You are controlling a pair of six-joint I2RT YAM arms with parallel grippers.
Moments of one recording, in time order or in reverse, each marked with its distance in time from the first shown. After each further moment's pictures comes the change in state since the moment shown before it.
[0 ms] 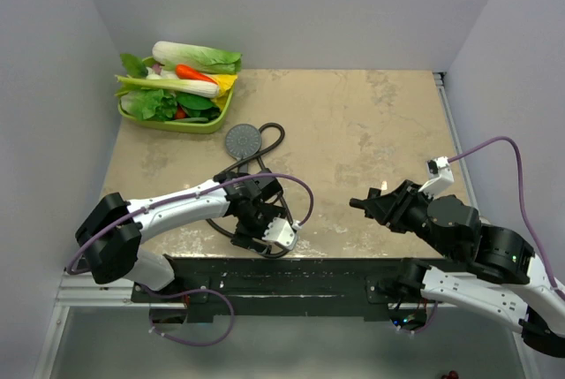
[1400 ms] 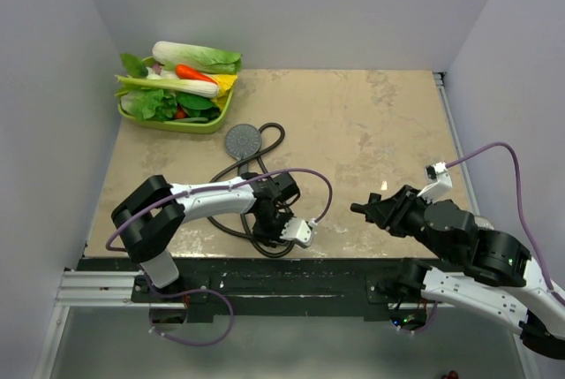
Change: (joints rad) left arm -0.032 0.238 0.063 0.124 0.059 -0.117; right arm 0.000 -0.048 -0.063 -0.012 0.001 0.022
